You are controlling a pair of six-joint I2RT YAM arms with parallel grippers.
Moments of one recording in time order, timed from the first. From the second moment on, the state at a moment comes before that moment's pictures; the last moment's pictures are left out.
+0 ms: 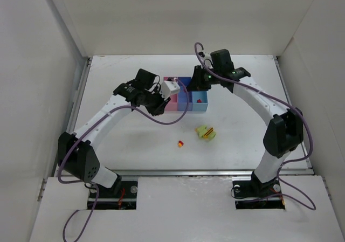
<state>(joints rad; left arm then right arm) -0.51 1.46 1.30 -0.79 0.36 0.45 0.43 1.75 1.56 -0.46 -0.59 0.45</state>
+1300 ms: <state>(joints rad) -0.51 1.43 1.24 -0.68 0.13 0.31 0.41 1.93 1.72 -0.66 -0.18 0.26</state>
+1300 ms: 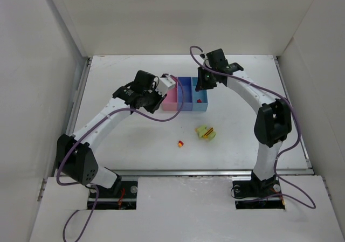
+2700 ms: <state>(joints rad) -0.51 1.43 1.24 -0.65 0.14 0.29 0.41 1.99 1.75 -0.65 -0.09 0.24</state>
